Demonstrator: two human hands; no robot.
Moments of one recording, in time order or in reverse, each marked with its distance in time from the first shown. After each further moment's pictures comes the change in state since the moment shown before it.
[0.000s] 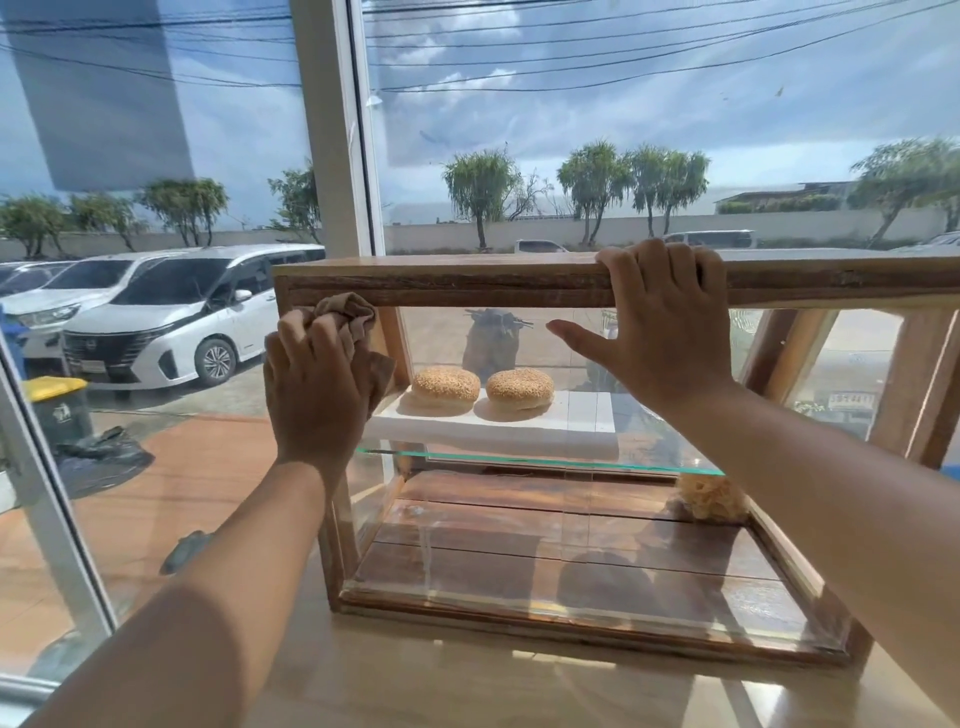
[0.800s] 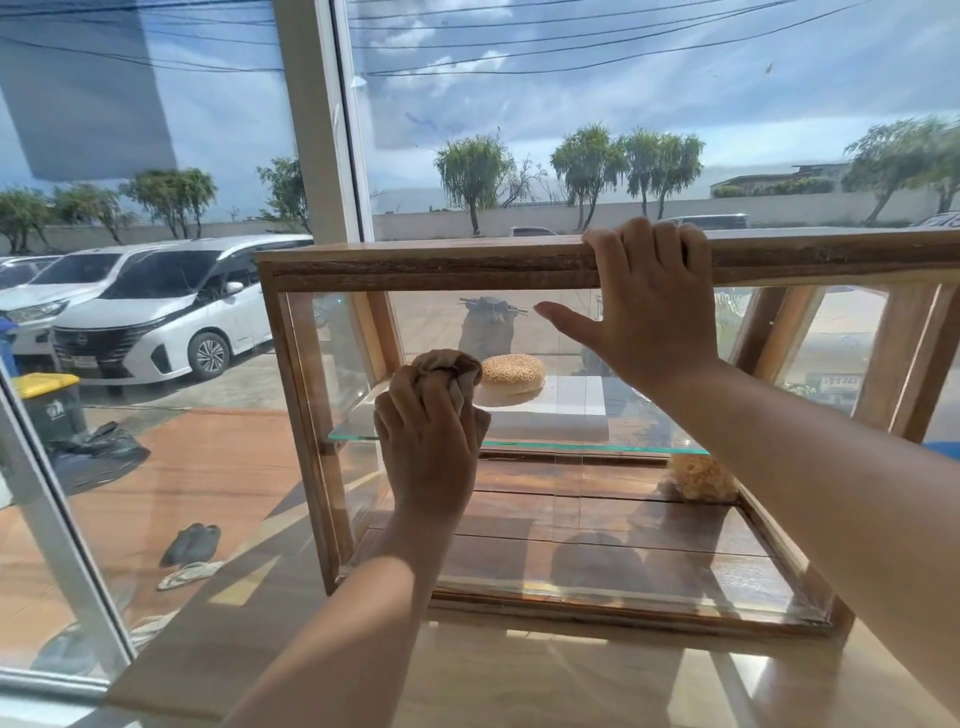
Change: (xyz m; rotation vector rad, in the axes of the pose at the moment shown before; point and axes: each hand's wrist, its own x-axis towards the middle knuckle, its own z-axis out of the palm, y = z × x) left_hand -0.076 0.099 0.009 -0.217 -0.076 -0.045; right_hand 0.000 -0.003 -0.002 0.006 -0.013 -0.006
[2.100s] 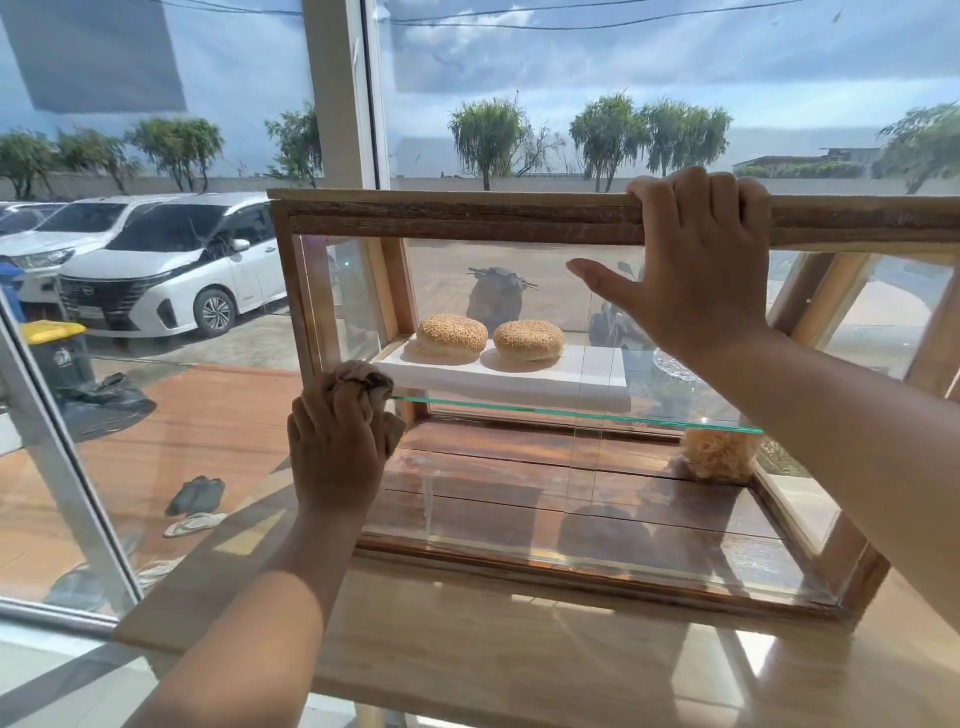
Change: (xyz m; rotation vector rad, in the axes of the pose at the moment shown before) left_hand -0.039 -0.114 -0.012 0.259 -0.076 0.023; right_hand -0.001 0.007 0.004 -0.003 0.000 0.015
